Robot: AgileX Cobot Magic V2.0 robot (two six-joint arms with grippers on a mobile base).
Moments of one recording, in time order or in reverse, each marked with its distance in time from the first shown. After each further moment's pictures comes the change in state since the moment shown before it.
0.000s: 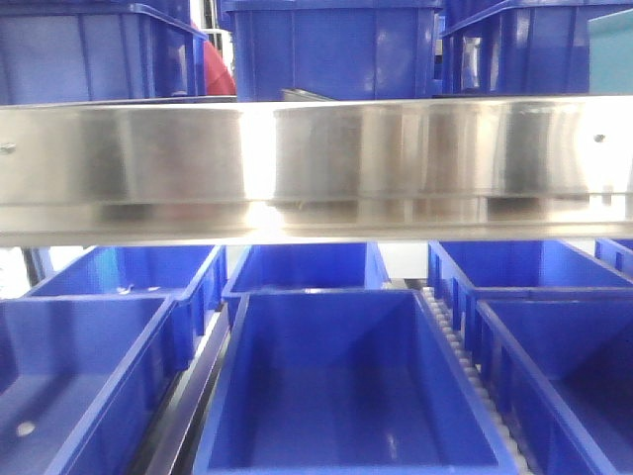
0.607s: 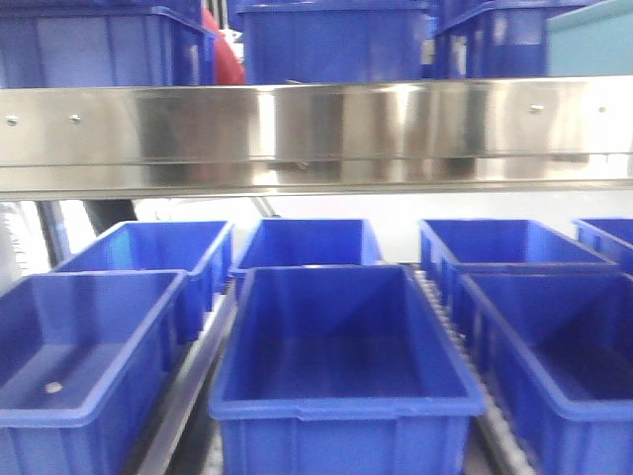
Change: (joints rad) left arm 0.000 0.000 0.000 0.002 0.000 0.000; right arm 0.000 0.000 -0.001 0.000 0.000 0.000
